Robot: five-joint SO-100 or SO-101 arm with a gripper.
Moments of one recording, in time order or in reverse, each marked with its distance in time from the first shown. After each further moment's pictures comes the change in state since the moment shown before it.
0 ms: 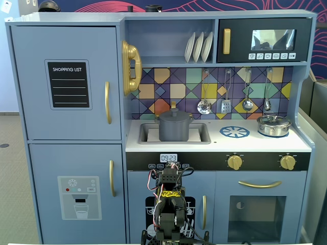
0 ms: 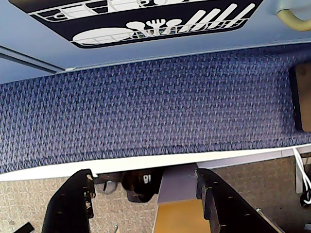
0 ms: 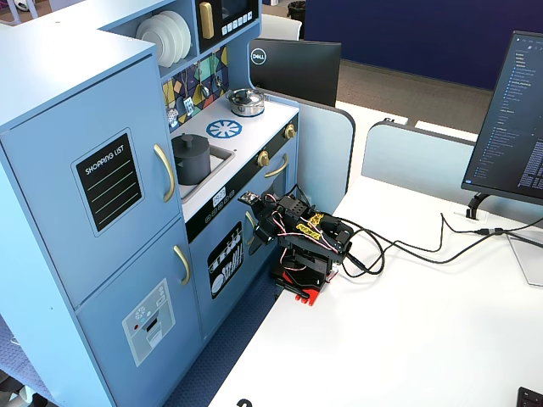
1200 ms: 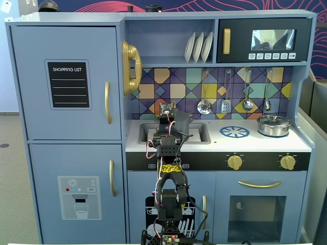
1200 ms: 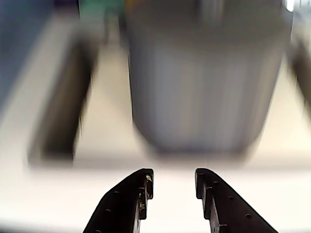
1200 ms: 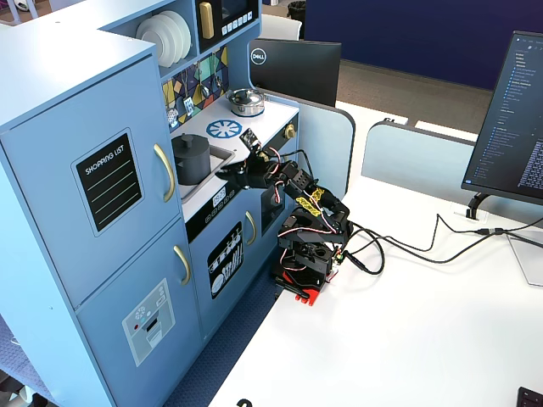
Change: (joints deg) arm -3.3 -22.9 -43.2 -40.7 -4.0
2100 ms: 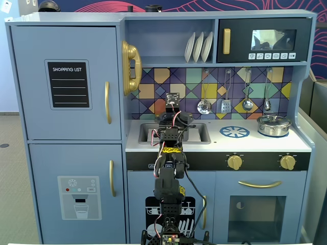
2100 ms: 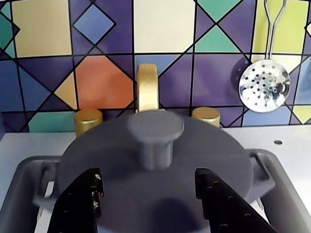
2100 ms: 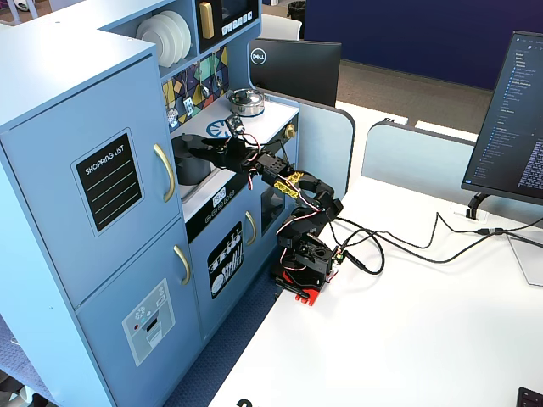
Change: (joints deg) arm 5.2 -23.9 -7.2 -28.2 -0.4
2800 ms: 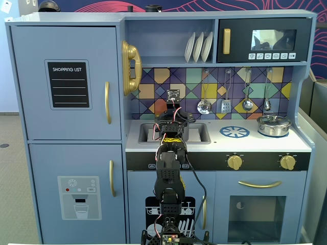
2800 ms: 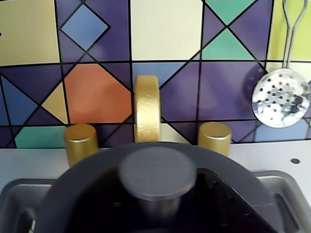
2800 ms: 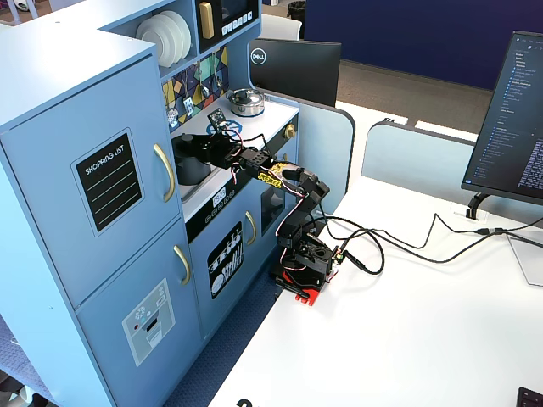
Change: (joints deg) arm -0.8 -18.1 -11.2 -6.6 0.1
